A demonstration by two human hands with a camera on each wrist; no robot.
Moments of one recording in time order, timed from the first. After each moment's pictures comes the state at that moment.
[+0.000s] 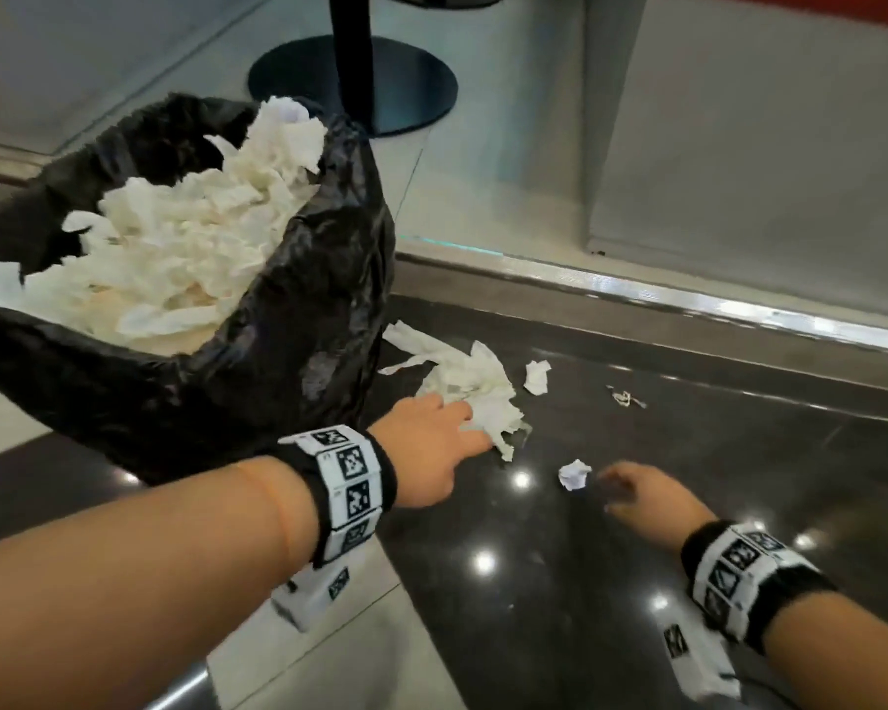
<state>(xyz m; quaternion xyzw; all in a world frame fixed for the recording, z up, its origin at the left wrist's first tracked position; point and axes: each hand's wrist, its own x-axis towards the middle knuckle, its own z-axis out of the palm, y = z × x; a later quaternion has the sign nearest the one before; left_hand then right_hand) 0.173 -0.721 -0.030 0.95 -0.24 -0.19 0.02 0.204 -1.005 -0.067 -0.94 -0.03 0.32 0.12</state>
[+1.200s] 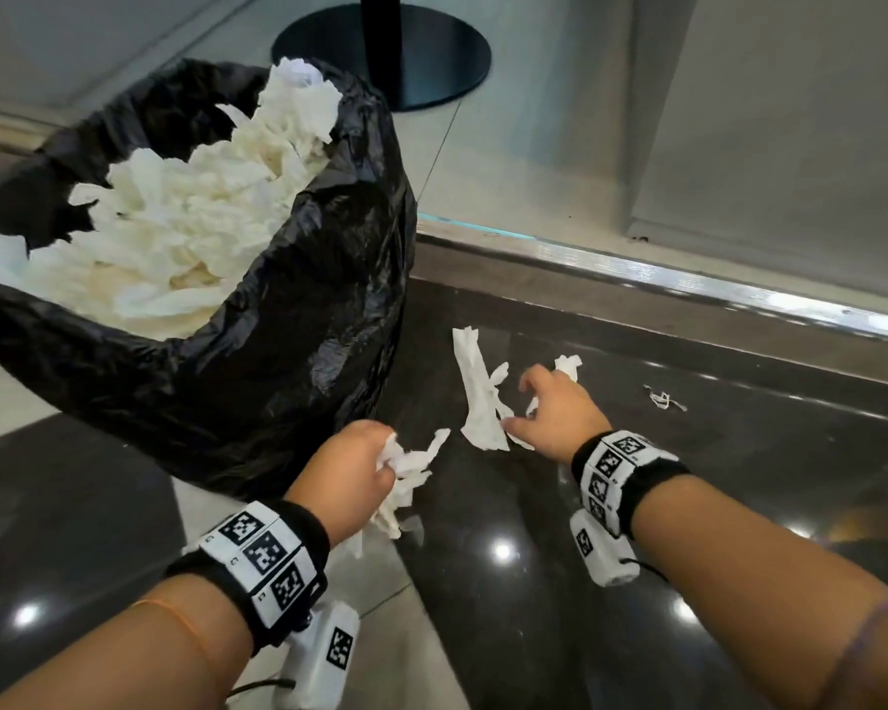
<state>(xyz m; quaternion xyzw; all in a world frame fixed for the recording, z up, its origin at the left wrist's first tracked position) 0.130 -0.681 -0.055 0.94 0.10 -0.14 0.30 0.267 -0.891 -0.097 -0.95 -0.13 0.20 0.20</state>
